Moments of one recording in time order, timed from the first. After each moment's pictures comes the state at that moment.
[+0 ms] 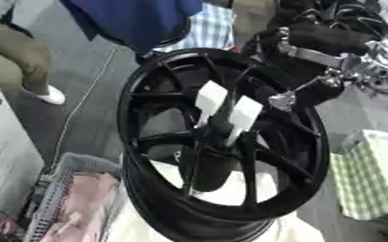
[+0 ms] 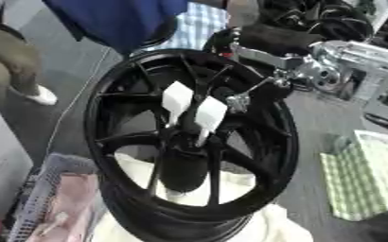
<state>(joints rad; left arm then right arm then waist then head) -0.30 0.37 -0.04 -1.98 0.68 -0.05 -0.06 -0.55 -1.25 0.58 -1.99 0.12 0.15 0.12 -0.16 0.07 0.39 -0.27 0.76</state>
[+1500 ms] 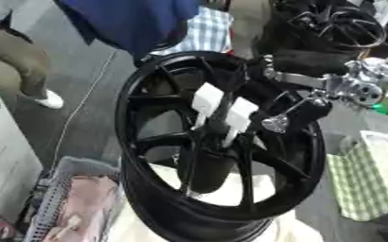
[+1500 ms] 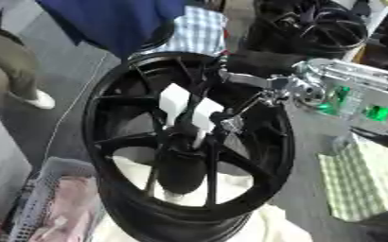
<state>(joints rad) -0.28 0.36 -0.05 -1.98 0.68 -0.03 -0.06 -0.53 -1.22 0.62 -1.99 0.13 0.14 0.20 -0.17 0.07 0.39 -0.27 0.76</state>
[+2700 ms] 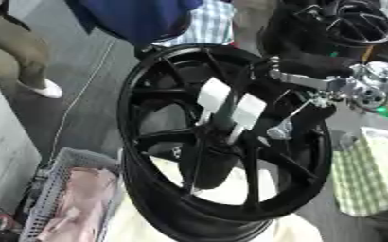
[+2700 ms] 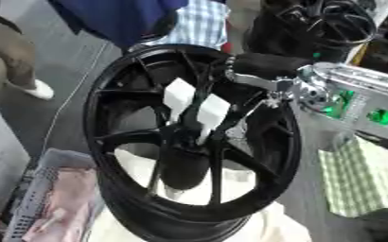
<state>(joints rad) -0.28 0.36 -0.05 -1.98 0.67 -0.02 -0.06 -0.49 -1.22 0.60 -1.99 0.15 0.17 0.17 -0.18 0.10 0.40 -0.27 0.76</state>
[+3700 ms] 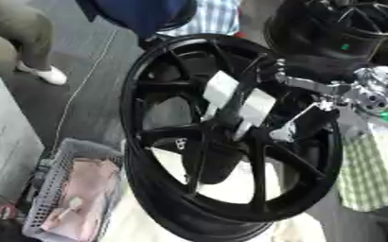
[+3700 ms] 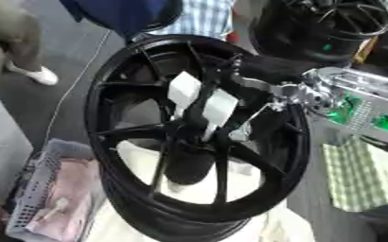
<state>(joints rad) -0.29 0.36 -0.05 -1.98 0.66 -0.02 -0.07 -0.44 -1.24 0.58 -1.99 0.22 0.17 0.17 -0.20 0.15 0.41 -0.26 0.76</state>
